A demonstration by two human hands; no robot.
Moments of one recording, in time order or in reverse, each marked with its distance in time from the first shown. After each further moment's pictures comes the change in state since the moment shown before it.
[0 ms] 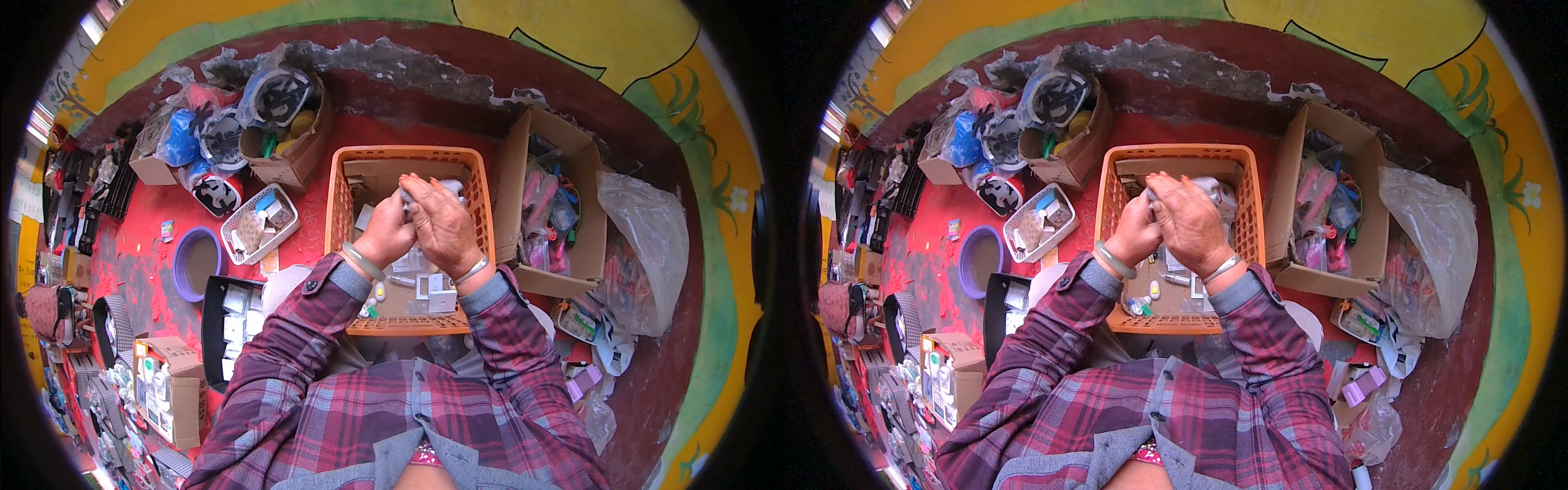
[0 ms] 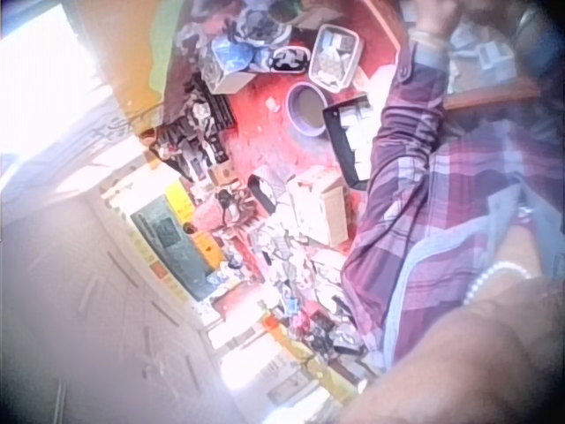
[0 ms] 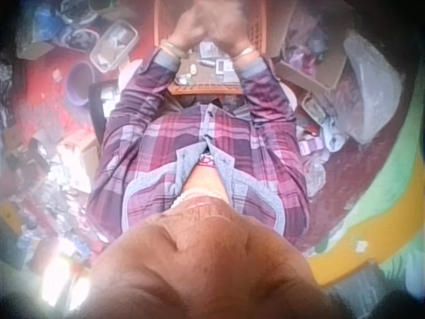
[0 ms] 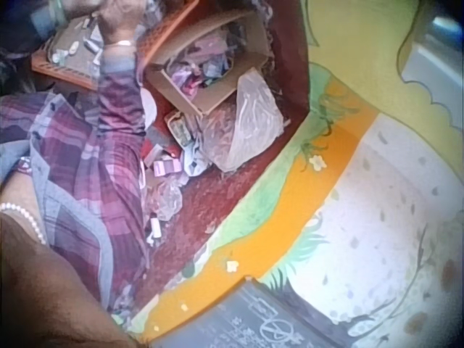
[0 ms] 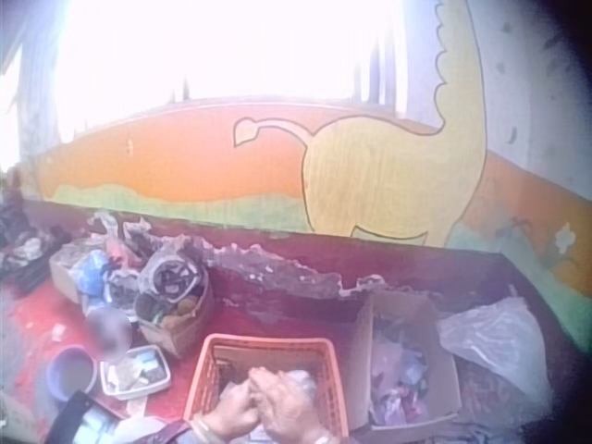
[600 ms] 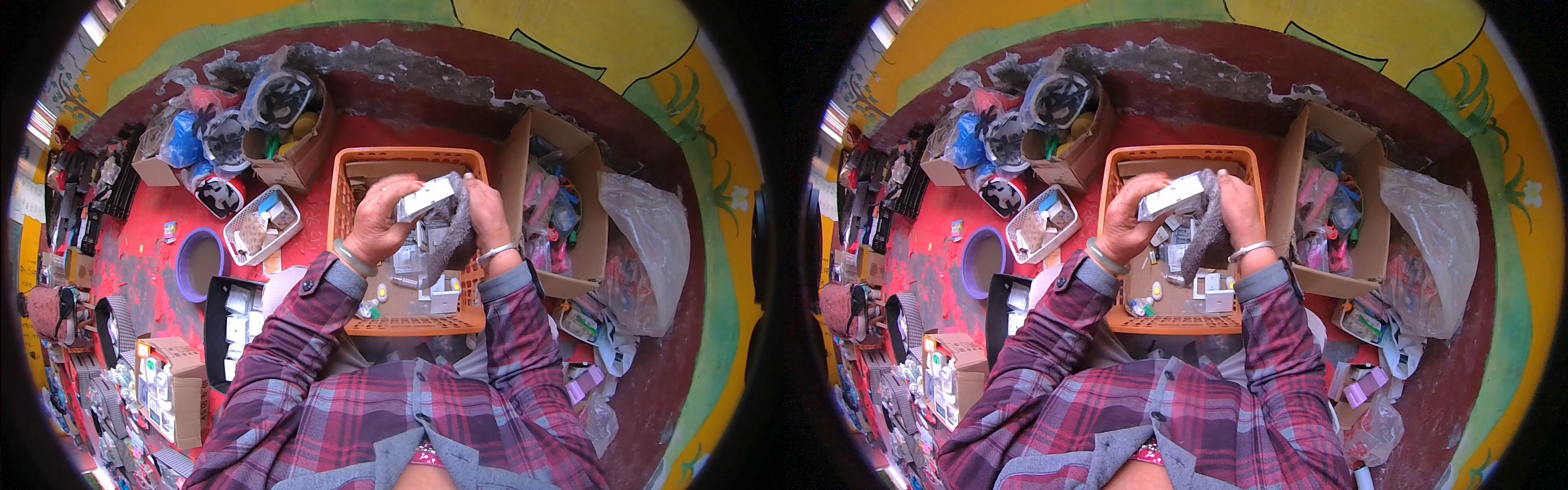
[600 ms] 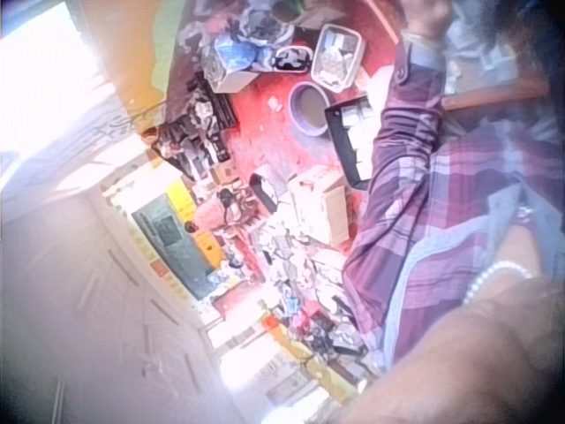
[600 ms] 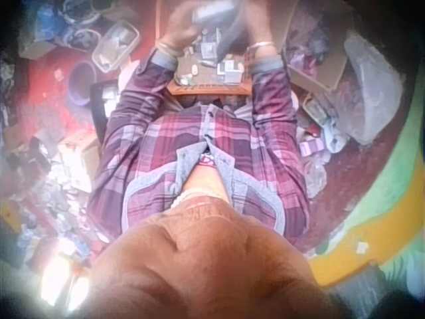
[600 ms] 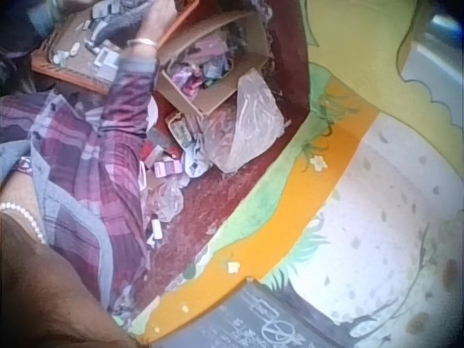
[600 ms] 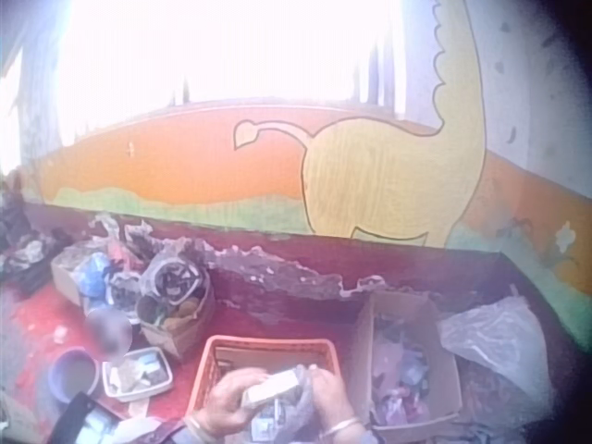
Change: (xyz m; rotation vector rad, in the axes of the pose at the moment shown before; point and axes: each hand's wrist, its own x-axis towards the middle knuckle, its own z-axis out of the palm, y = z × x) left_hand 0.007 0.012 -0.020 0.125 0.094 0.263; right_hand -0.014 0.073 -0.015 0.675 0.164 0.869
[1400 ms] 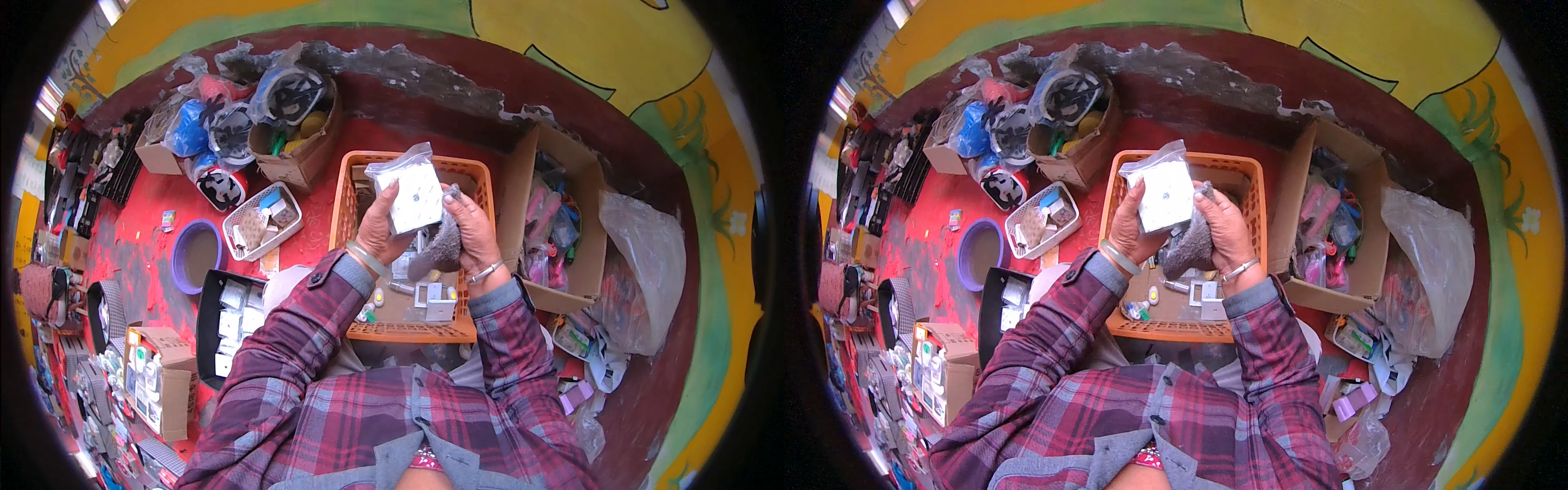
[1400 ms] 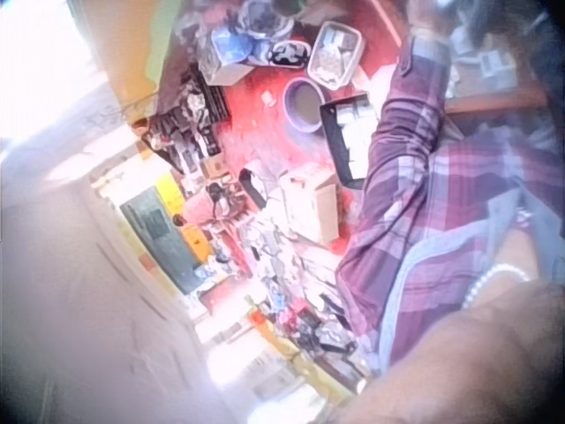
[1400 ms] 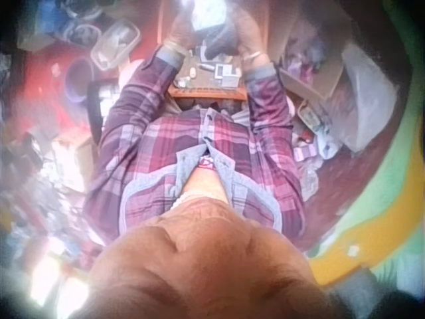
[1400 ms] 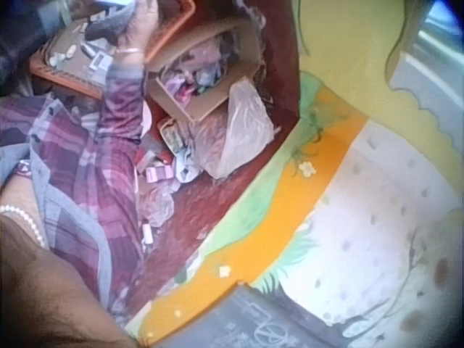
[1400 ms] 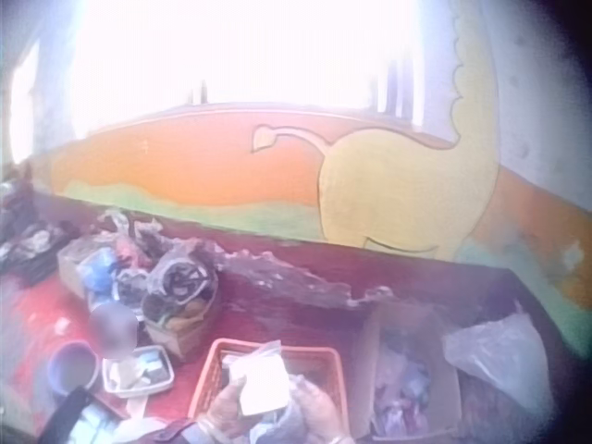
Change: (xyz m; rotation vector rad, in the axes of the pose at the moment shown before) left_hand -0.002 -0.011 0.013 -1.608 0.172 -0.819; right_hand -0.022 -0.008 0.031 0.620 -0.252 0.161
